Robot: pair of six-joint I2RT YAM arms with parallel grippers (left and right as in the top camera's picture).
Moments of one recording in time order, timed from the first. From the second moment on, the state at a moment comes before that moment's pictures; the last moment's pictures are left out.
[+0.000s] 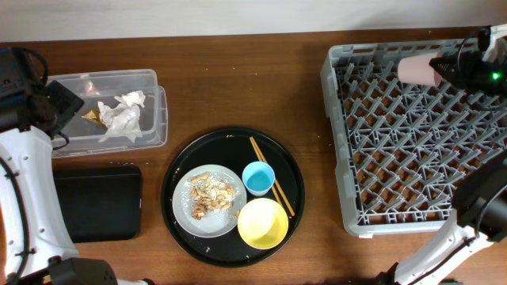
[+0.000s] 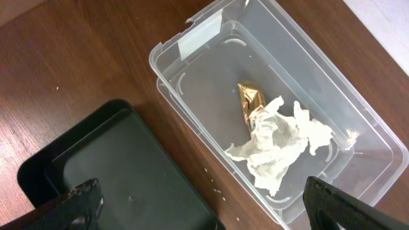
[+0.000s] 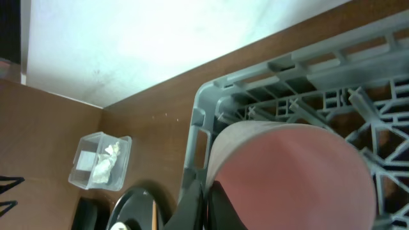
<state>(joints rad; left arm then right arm) 0.34 1.61 1.68 -1.10 -0.26 -0.54 -0.59 2.14 1.99 -0.98 -1.09 -0.15</state>
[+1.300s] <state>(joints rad) 0.34 1.61 1.68 -1.10 -0.26 -0.54 -0.68 2.28 1.99 -0.84 -1.12 0.05</state>
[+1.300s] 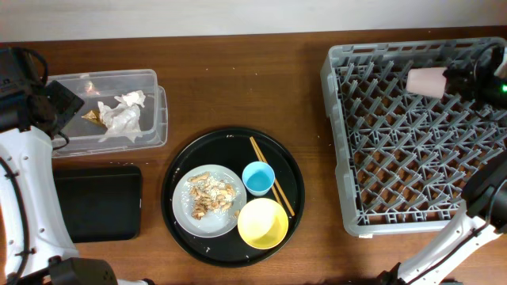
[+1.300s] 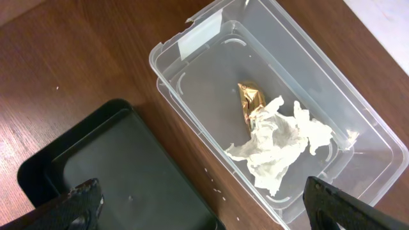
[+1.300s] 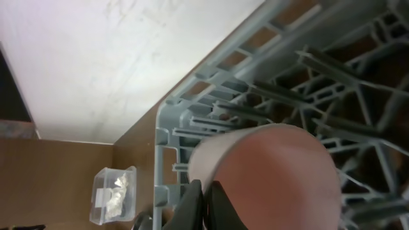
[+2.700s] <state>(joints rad) 0.34 1.61 1.68 -1.10 -0.26 -0.54 -0.65 2.18 1.98 -0.86 -0.94 0.15</state>
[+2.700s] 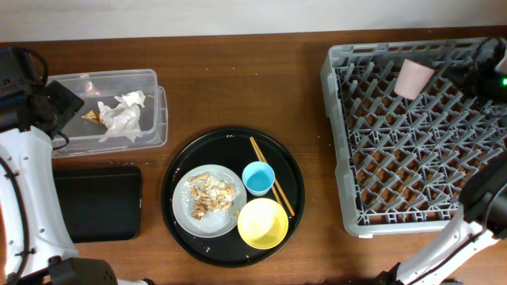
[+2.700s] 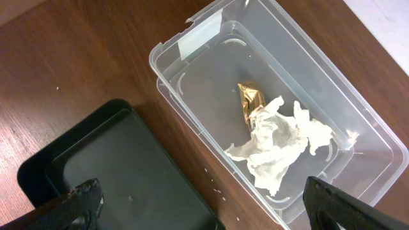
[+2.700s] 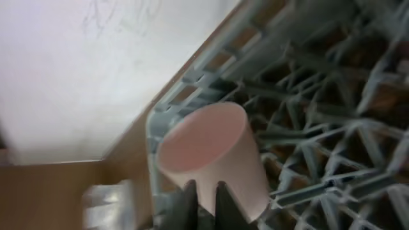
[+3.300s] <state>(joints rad) 0.34 1.61 1.68 -1.10 -0.26 -0.54 -0.15 2.12 1.98 -0.75 0.02 -0.20</state>
